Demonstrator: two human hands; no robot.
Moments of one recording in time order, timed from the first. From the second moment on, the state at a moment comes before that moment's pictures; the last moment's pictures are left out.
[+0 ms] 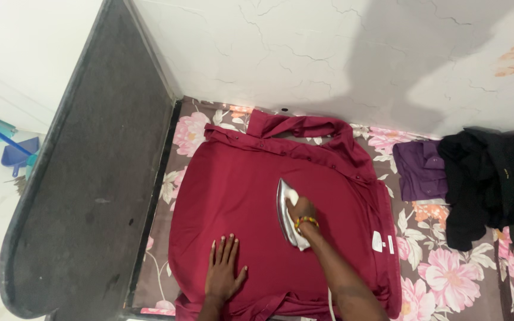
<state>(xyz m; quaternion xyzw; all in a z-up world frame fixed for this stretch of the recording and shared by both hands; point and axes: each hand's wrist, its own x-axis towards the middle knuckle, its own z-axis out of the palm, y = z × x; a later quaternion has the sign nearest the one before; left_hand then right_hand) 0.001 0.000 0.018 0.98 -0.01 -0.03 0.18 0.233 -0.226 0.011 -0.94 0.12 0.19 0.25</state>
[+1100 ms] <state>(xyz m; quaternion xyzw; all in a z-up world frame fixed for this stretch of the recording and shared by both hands) 0.240 0.089 -0.034 0.99 0.12 -0.09 0.03 0.296 -0.192 0.019 -0.93 0.18 0.17 0.26</state>
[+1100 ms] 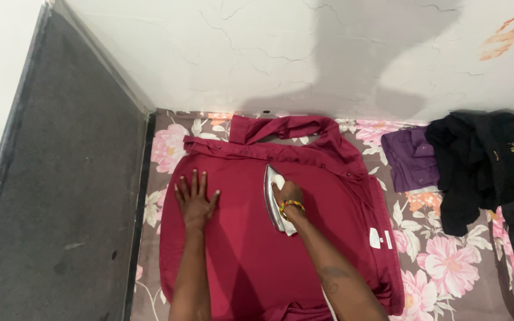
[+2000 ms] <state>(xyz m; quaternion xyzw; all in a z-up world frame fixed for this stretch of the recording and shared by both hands) 0.269 0.110 -0.040 0.96 0.21 -0.16 0.09 0.202 -0.233 0.033 -0.94 0.15 0.19 0.25</state>
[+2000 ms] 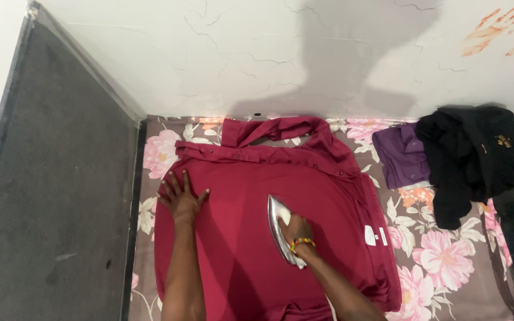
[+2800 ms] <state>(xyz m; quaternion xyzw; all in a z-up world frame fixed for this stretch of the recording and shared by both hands) 0.155 0.049 -0.011 0.99 0.04 0.05 0.12 0.267 -0.218 0.027 -0.93 0.16 0.19 0.27</state>
